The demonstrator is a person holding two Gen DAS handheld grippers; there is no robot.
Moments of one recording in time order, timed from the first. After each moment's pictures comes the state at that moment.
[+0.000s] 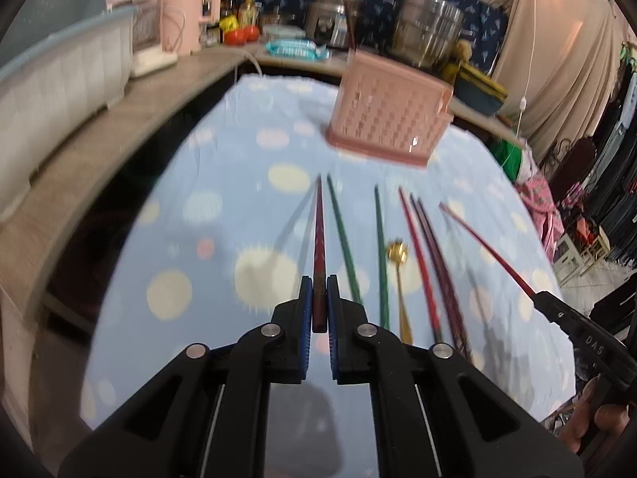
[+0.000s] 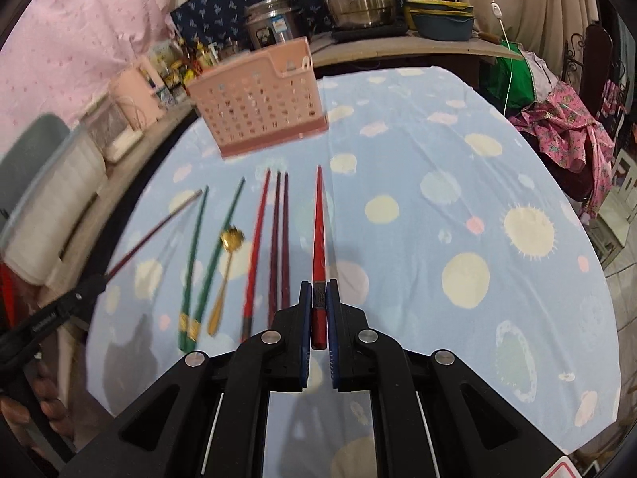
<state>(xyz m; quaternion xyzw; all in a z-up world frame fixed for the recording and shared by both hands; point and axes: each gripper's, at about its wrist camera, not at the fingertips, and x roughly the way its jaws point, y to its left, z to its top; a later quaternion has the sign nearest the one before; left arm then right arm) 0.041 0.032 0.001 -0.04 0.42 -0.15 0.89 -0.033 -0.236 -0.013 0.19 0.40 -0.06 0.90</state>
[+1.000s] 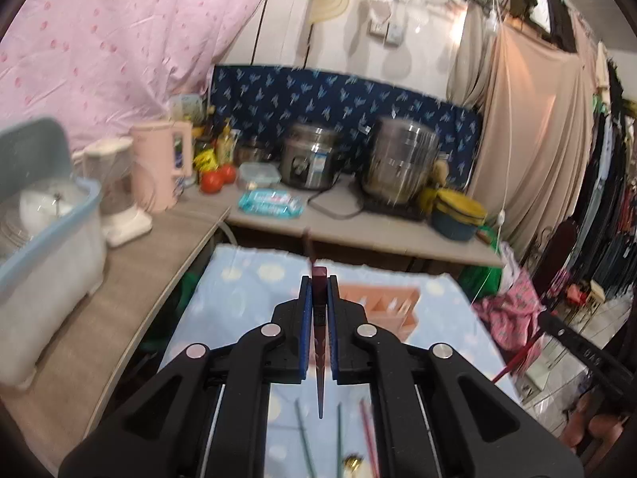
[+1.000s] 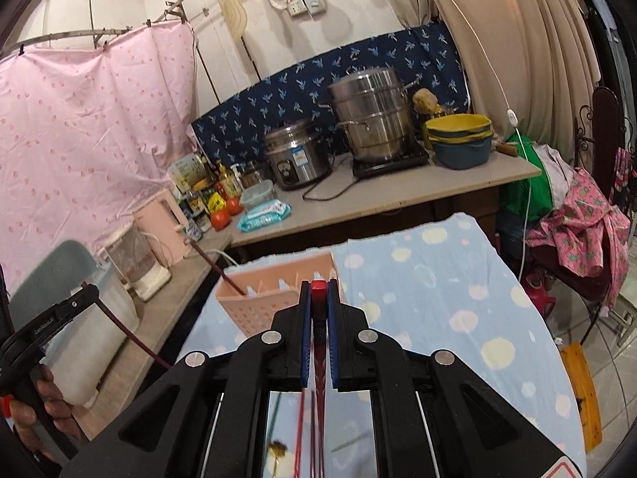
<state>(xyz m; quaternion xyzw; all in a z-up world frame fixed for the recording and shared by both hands) 0.152 -0.001 0.172 -0.06 0.23 -0.18 0.95 0.070 -0.294 0.136 0.20 0.22 -0.04 0.95</state>
